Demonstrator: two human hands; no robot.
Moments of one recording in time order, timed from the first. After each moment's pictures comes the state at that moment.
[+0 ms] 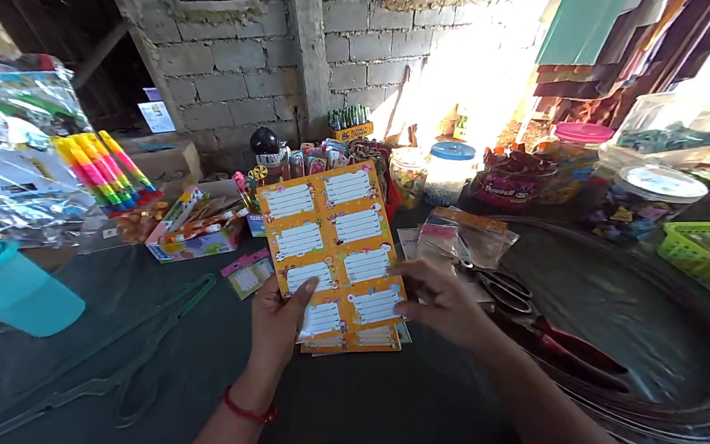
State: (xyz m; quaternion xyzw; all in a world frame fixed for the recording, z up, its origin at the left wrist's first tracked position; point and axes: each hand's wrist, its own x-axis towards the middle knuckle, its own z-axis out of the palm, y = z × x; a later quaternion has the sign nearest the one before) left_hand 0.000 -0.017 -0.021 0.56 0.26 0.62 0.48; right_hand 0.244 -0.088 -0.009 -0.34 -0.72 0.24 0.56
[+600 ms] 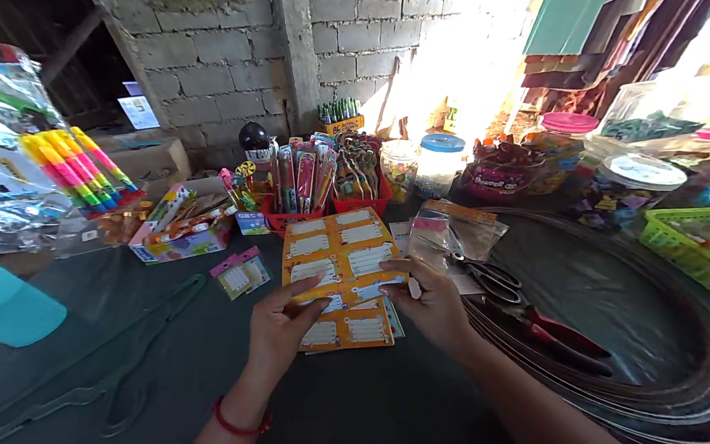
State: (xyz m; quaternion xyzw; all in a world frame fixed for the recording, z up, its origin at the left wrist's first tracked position) left_hand -0.003 -0.024 -0.026 0.72 0.26 0.56 0.32; right_hand 0.226 -0.085 -0.020 -0.43 -0.68 0.03 0.59
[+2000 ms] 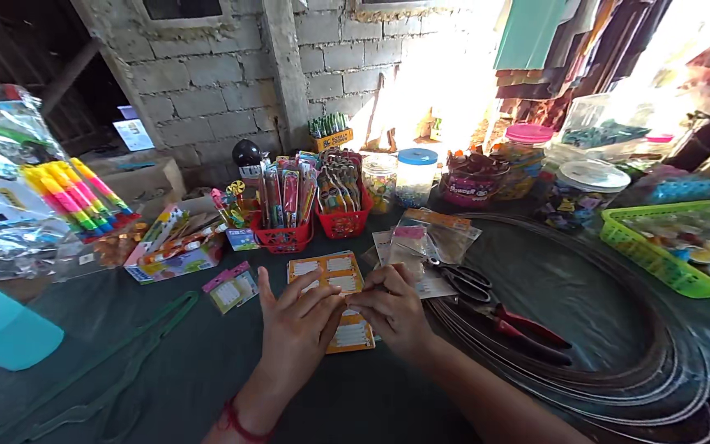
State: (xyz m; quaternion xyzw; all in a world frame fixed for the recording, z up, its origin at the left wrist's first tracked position) left_hand 0.033 -0.037 -0.001 0.83 0.18 0.50 -0.14; right_hand 0.219 -0.090 -0.020 -0.39 -0.70 -0.15 0.57
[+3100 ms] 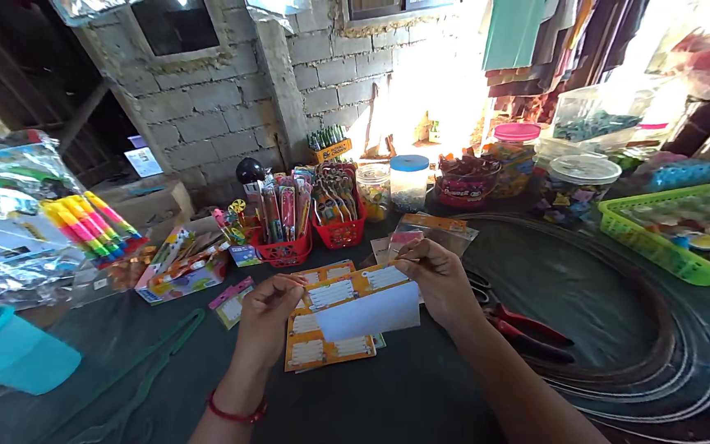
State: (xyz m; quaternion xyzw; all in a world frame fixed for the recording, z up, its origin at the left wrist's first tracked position) left_hand 0.018 -0.013 0.019 0.66 0.14 0.55 0.48; right_hand 0.276 -0.099 0.011 -0.28 -0.55 0.21 0.76
